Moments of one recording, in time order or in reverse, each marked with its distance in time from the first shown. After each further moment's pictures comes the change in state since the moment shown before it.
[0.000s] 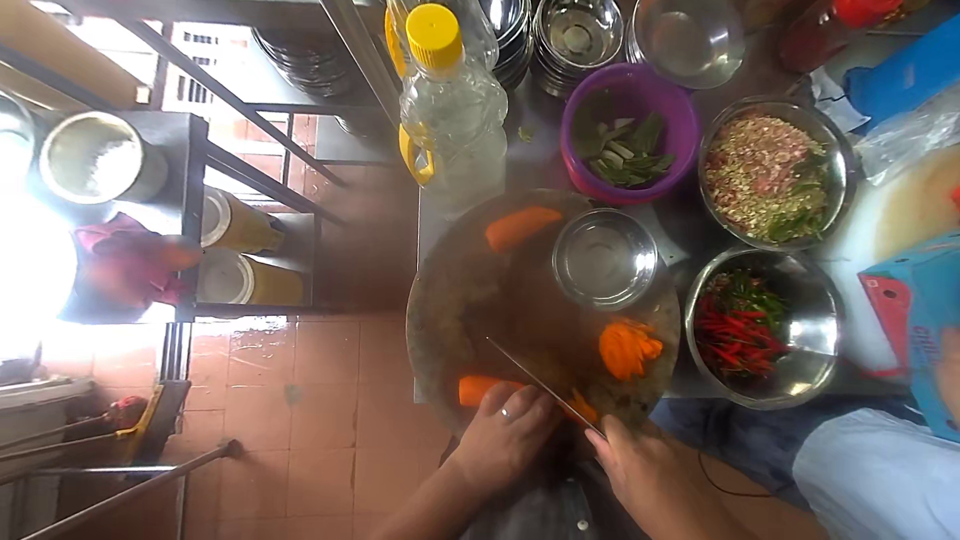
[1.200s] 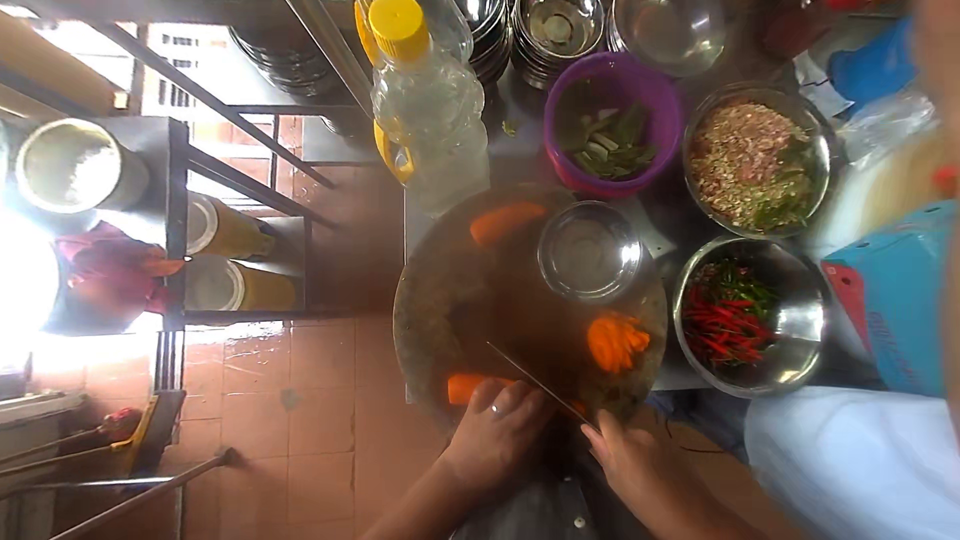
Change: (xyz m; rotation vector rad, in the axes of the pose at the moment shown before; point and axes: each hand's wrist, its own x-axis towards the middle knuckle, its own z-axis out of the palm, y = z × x) left_hand 0.000 0.002 -0.005 -0.007 -0.056 0.004; right_hand -0.010 0.006 0.000 0.057 -0.134 0.065
